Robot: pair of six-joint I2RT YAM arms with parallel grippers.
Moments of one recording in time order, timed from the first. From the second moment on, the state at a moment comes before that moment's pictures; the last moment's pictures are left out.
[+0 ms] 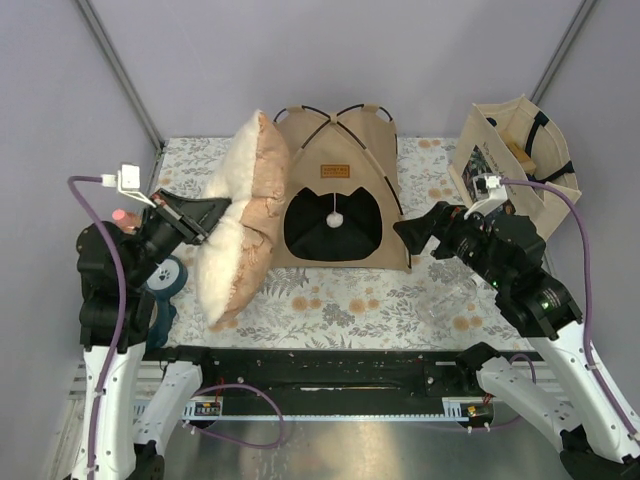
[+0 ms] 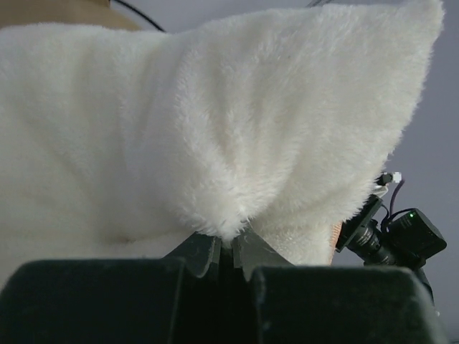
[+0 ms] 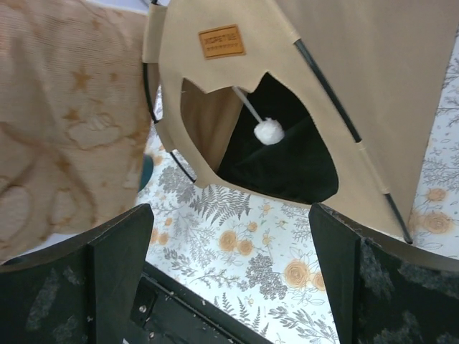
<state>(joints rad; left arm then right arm) -0.05 0.66 1.14 -0.37 0.53 -0.88 0.50 0.72 1.04 -0.50 -0.06 0.57</state>
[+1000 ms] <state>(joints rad) -0.88 0.93 0.80 -0.18 -0.07 -0.75 0.50 0.71 0.73 -0.40 -0.16 0.58</state>
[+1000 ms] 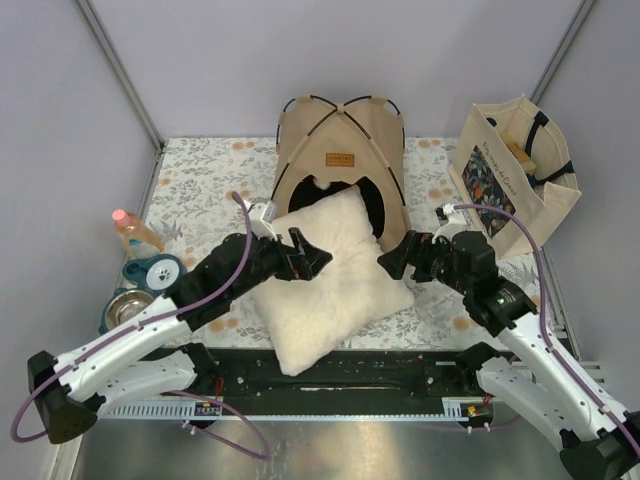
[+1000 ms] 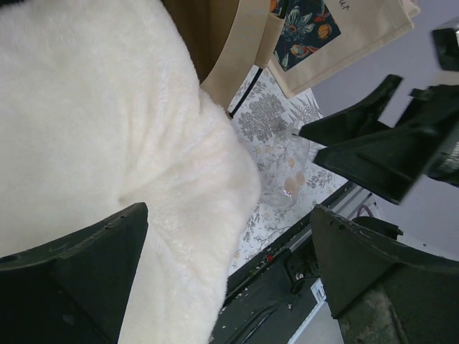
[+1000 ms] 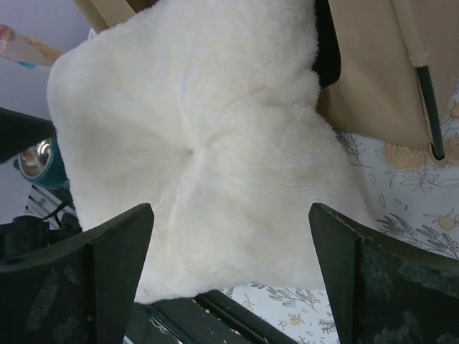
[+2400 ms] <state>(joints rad) -0.88 0.61 0.43 -0.58 -0.45 -1.07 0.63 1.20 0.61 -0.03 -0.04 0.47</state>
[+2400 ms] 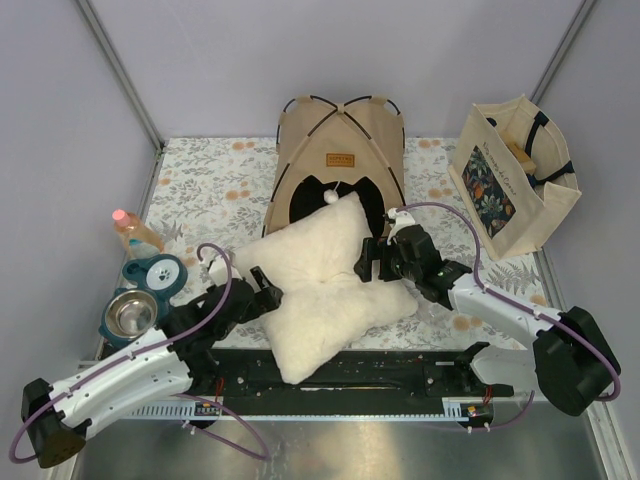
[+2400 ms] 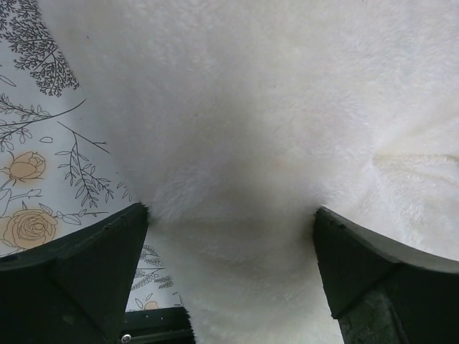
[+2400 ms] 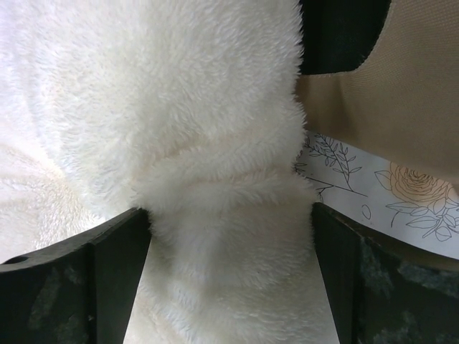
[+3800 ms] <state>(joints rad) -0.93 1.28 0.90 -0.06 -0.18 -0.67 0.69 1.08 0.71 -0.20 -0.06 0.46</state>
